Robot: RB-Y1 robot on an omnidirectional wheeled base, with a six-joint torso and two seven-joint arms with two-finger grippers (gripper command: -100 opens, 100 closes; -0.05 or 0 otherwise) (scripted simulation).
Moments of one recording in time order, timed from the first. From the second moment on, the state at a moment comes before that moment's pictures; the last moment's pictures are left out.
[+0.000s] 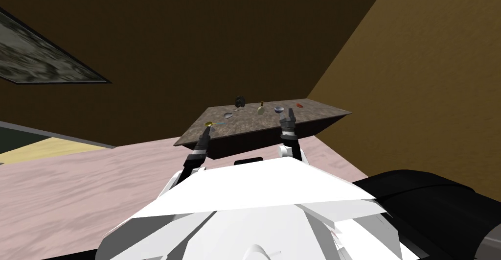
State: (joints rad) left arm 0.54 0.30 0.03 -1.98 -0.07 -0.46 -0.16; right arm 0.48 0.04 -0.06 -2.23 0.07 -0.43 -0.05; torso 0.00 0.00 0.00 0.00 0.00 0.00
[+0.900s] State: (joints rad) left arm 0.51 0.45 0.06 -1.80 -0.19 -0.38 -0.26; right arm 0.48 0.04 -0.06 -2.23 0.07 -0.43 -0.05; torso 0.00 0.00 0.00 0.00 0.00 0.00
